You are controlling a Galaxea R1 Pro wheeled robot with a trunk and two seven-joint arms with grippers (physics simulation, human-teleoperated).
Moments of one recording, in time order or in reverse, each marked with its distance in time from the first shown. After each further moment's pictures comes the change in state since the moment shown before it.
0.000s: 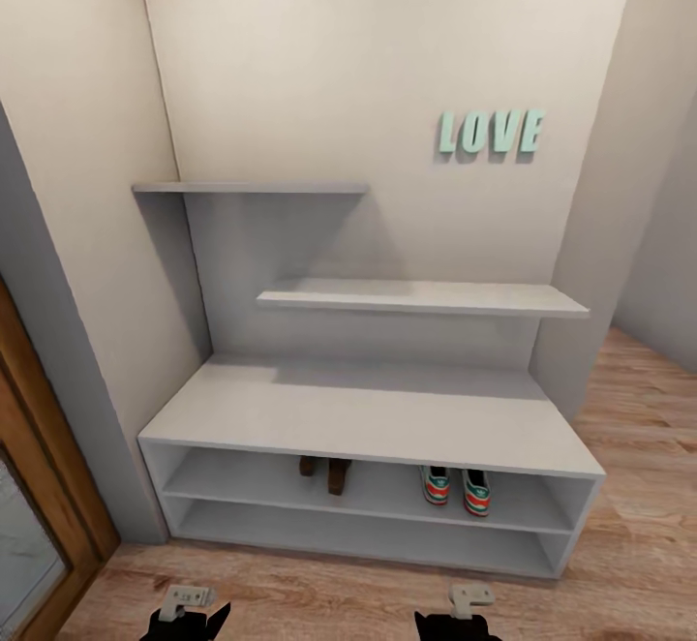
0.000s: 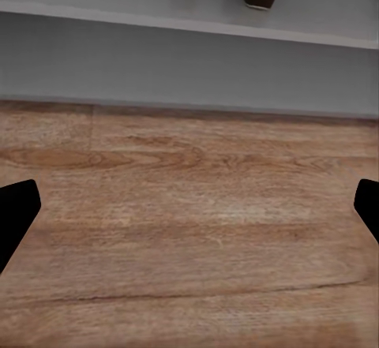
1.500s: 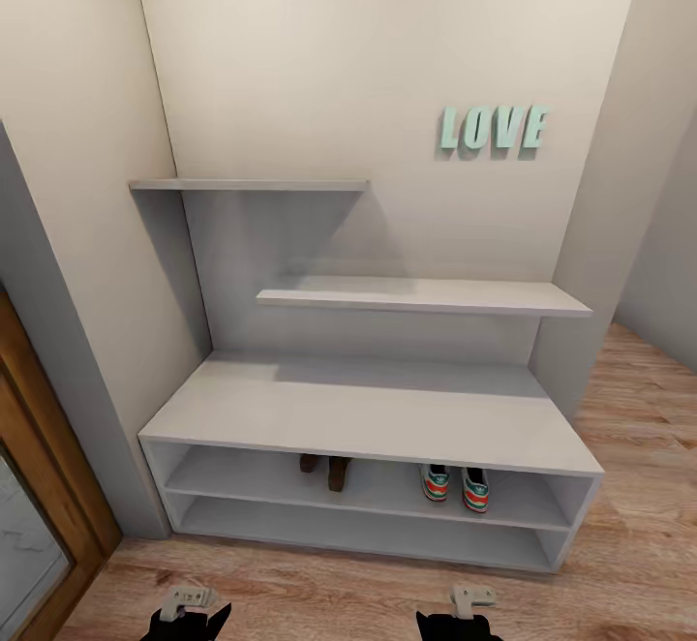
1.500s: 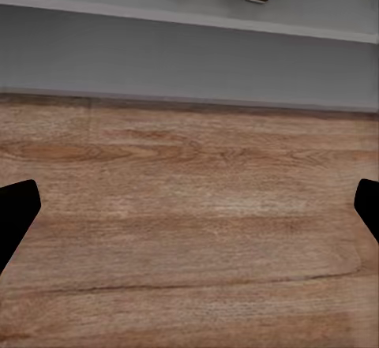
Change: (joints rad) left arm 0.000 -0.001 -0.001 0.000 -0.001 0.002 -0.002; right arm 0.000 -0.003 -0.002 0.000 -0.001 0.000 -0.005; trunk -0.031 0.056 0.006
